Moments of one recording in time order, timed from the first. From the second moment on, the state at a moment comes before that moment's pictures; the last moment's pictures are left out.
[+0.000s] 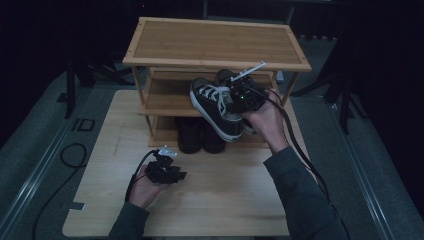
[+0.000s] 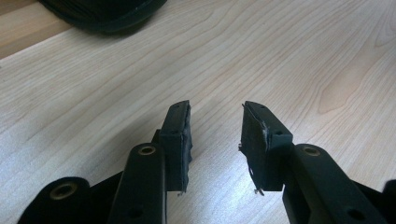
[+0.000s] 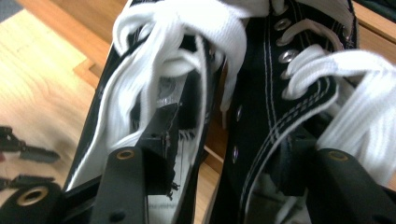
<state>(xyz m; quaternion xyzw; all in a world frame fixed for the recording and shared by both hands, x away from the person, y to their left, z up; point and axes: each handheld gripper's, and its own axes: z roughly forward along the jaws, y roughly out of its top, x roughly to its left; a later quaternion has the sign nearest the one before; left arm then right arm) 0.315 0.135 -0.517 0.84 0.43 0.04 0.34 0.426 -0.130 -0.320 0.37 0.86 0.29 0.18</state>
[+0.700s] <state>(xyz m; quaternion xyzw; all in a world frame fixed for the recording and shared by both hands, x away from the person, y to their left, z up) 0.321 0.127 -0.491 0.84 0.41 0.06 0.34 0.409 -0.158 -0.297 0.30 0.88 0.35 0.16</state>
